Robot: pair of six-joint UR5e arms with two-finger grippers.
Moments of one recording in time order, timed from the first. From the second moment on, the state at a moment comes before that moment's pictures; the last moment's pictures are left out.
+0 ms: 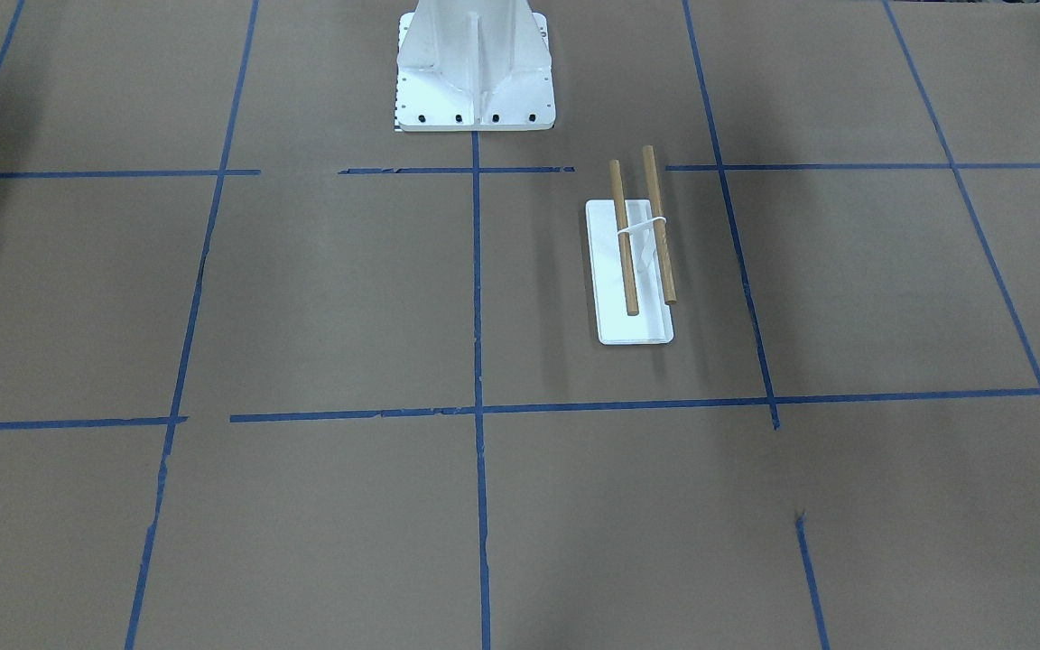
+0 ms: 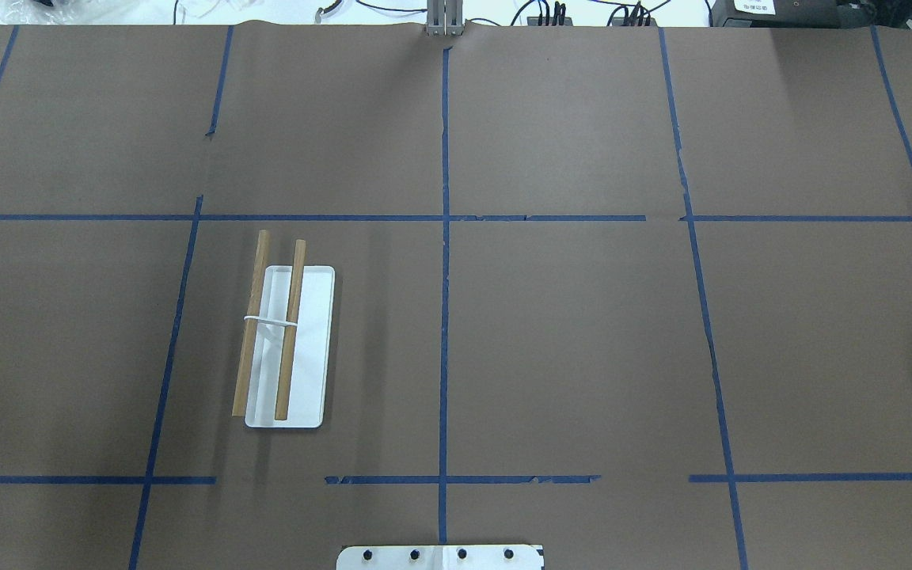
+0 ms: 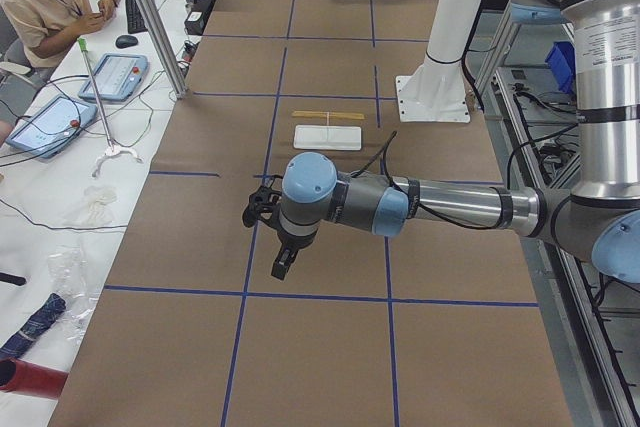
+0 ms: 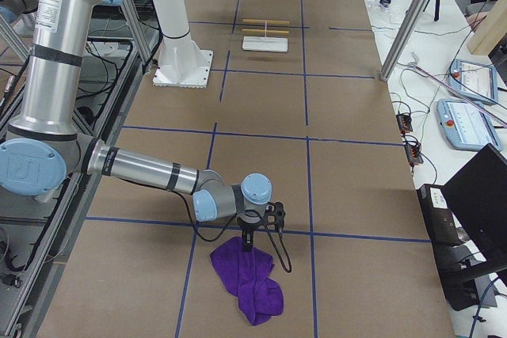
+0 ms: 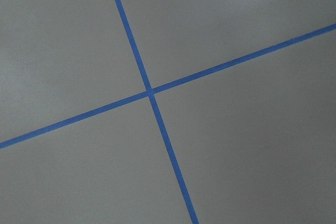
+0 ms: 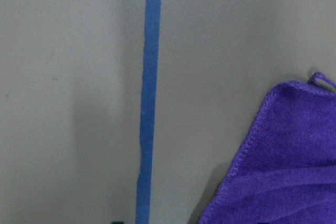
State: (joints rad) left arm -1.60 -1.40 -1.84 -1.73 -2.38 0.18; right arm 1.25 -1.80 1.48 -1.12 2.25 0.28
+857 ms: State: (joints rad) left arm -1.60 -1.40 -1.84 -1.73 -2.38 0.18; right arm 1.20 -1.80 1.45 -1.13 2.20 0.27
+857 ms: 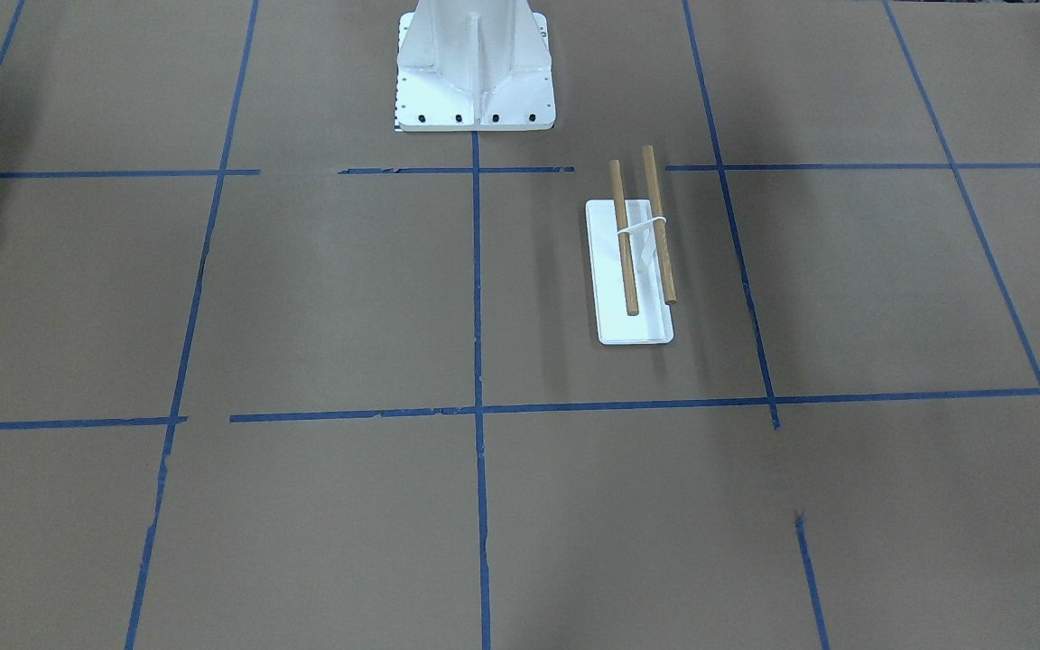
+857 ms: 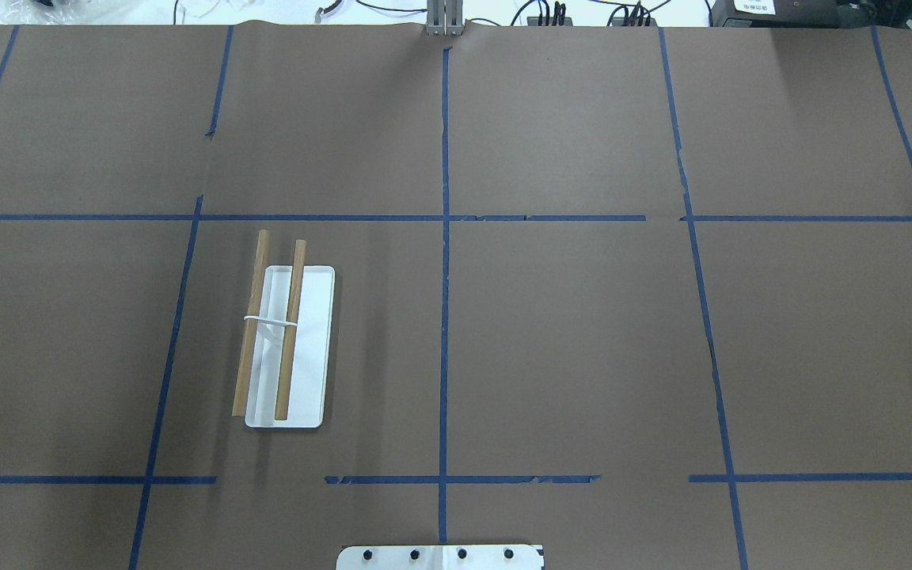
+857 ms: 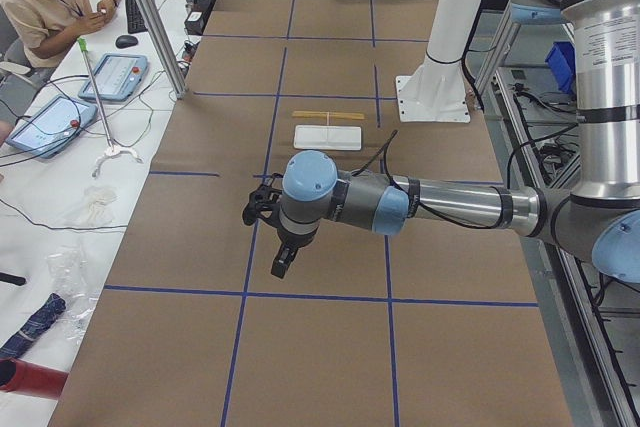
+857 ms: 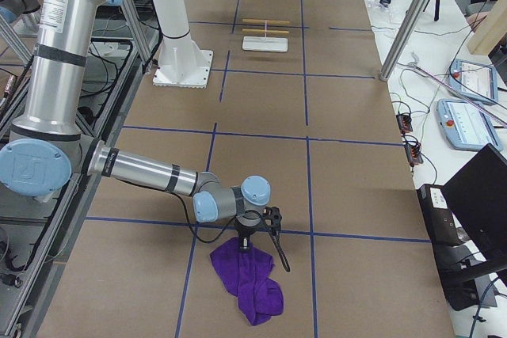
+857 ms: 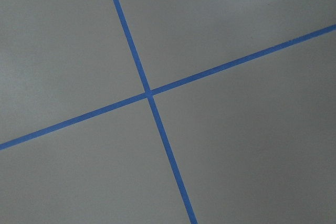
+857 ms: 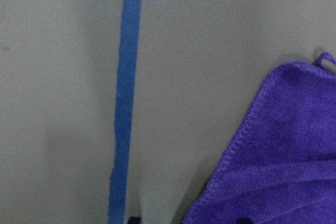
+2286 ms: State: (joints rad) left arm -1.59 -1.43 -1.83 -1.85 -2.47 0.10; right arm 1.21 -1.77 2.11 -1.43 2.46 0.60
